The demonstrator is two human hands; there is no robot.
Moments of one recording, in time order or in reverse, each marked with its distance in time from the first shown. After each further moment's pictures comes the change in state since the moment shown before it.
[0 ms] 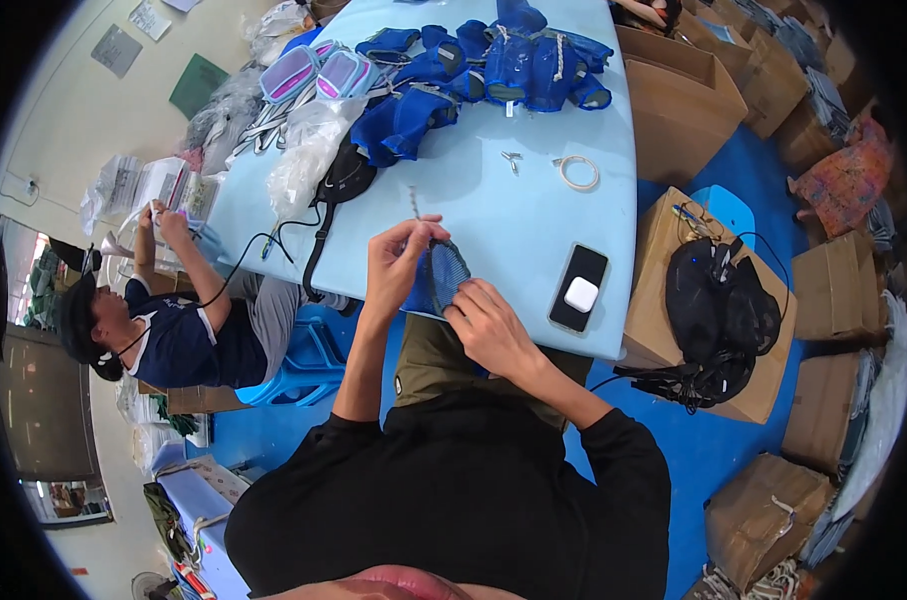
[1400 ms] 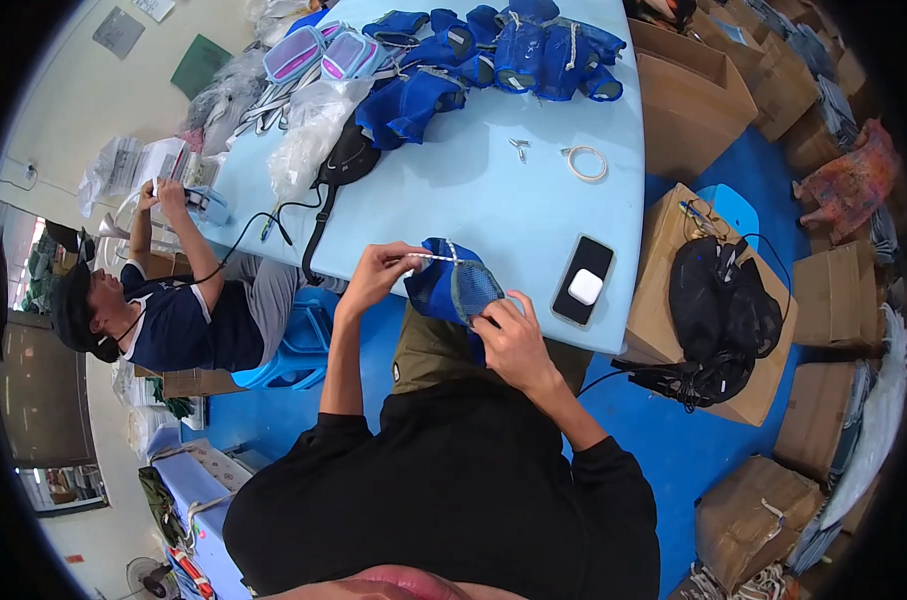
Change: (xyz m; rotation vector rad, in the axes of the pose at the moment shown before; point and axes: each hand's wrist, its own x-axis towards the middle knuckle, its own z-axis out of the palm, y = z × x) left_hand -0.038 -0.071 -0.054 -0.099 -0.305 -0.411; right_hand -0.045 -0.005 -0.003 0.153 -0.052 0.208
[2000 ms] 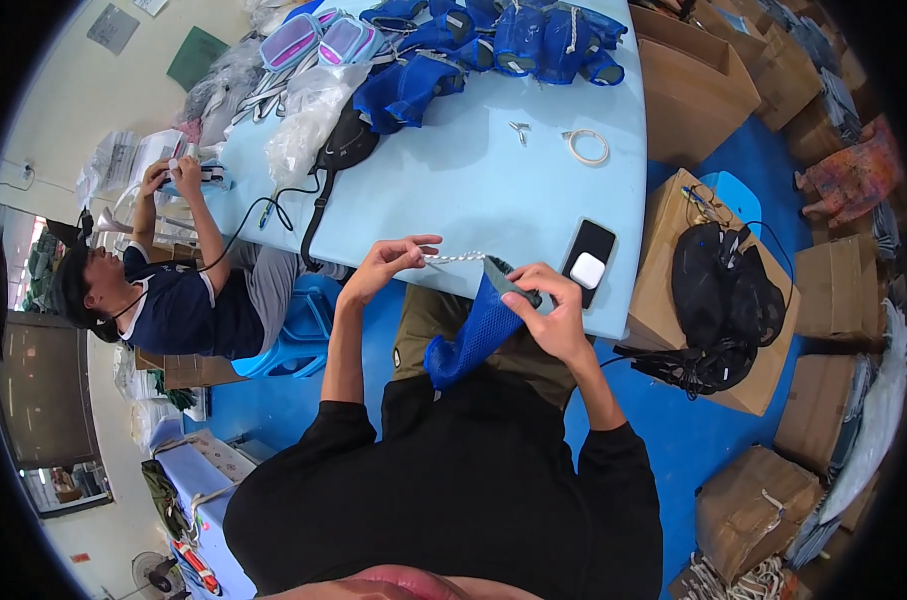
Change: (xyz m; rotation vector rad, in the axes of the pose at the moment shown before) left_hand -0.007 -0.023 0.000 -0.269 -0.221 -0.033; right_hand 0.000 0.026 -0.035 0.723 0.147 0.305
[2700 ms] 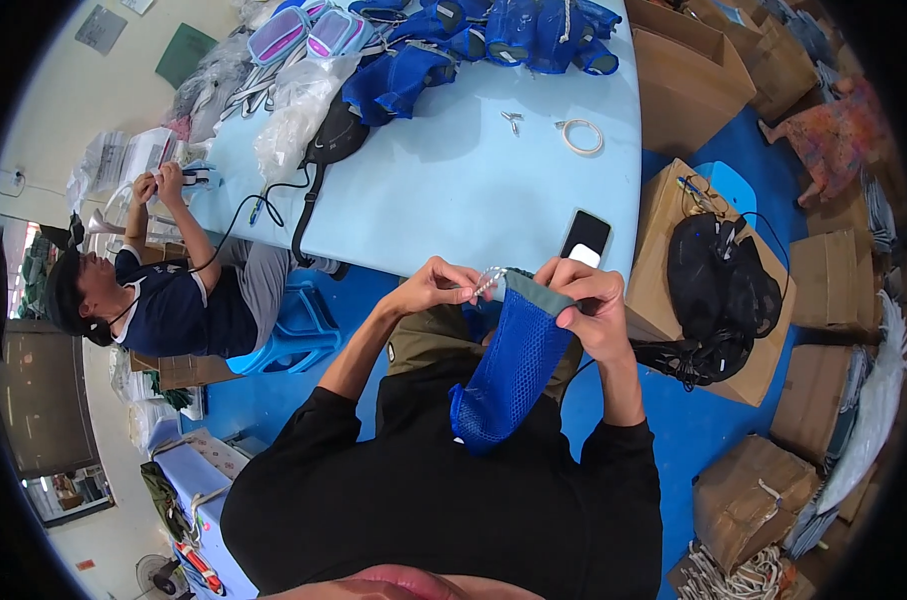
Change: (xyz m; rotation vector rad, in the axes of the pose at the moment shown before) left_hand 0.024 -0.014 0.078 -0.148 -0.335 0.057; right_hand 0.004 -0.041 -0.039 0.505 -0.079 -0.072
